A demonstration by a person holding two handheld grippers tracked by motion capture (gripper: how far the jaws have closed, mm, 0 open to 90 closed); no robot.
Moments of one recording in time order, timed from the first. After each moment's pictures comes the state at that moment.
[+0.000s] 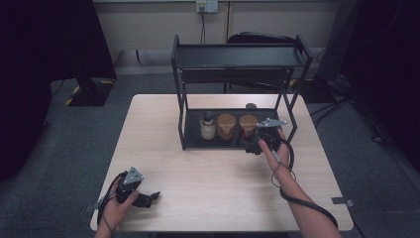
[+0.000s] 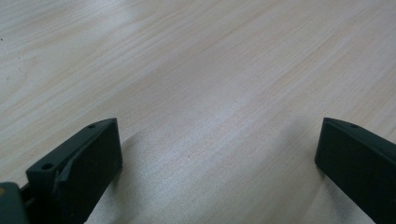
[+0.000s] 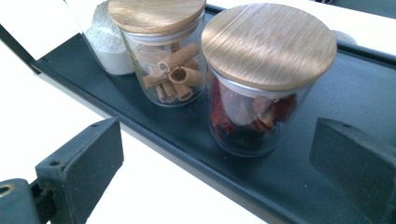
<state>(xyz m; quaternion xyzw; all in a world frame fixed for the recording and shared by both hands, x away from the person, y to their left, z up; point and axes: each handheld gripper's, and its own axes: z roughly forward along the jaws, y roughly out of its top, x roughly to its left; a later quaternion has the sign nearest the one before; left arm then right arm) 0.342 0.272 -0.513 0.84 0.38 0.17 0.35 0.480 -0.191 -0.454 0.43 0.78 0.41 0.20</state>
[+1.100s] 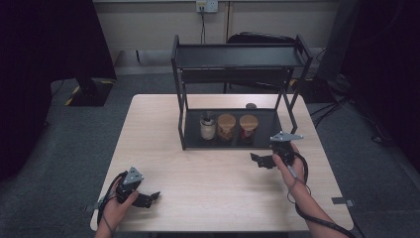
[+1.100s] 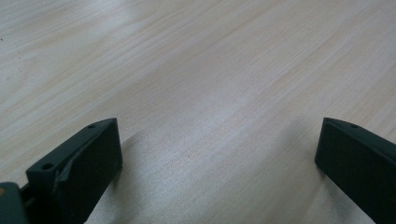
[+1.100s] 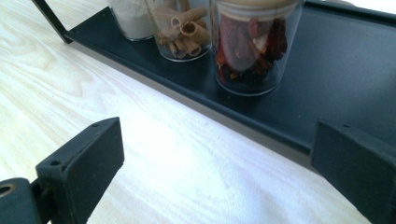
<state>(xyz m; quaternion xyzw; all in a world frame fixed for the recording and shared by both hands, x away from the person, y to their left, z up) 0.342 0.272 -0.513 0.84 0.38 0.17 0.35 0.437 -0.228 -0.466 0.43 0.78 0.42 0.18</state>
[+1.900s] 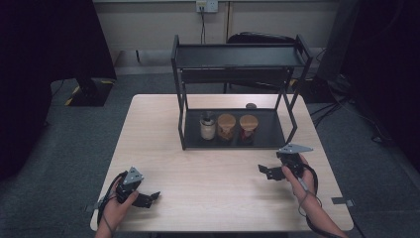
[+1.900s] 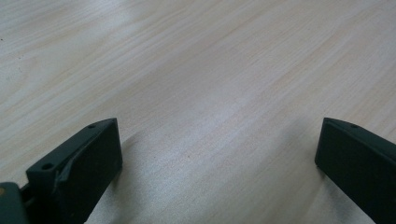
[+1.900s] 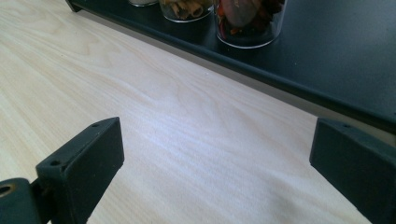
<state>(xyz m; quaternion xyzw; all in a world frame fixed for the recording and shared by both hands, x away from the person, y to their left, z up) 0.342 0.272 -0.513 0.84 0.38 0.17 0.35 0.408 -0.254 -0.483 0.42 0.79 0.42 0.16</state>
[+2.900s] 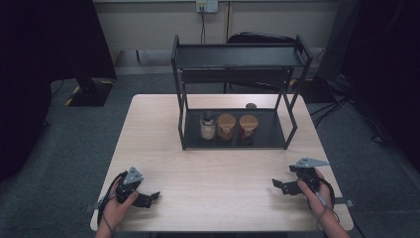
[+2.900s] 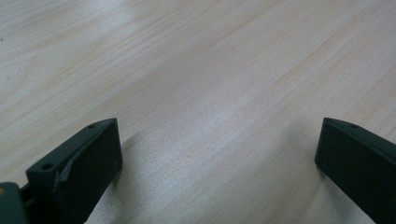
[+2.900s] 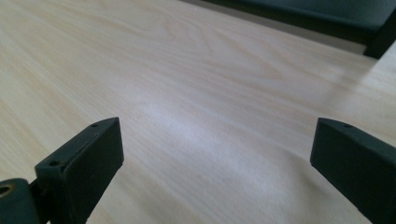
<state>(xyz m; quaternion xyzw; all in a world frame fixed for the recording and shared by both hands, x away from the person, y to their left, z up) 0.342 0.272 -0.513 0.84 0.38 0.17 0.35 0.372 -0.298 -0.504 0.43 0.80 0.41 0.14</state>
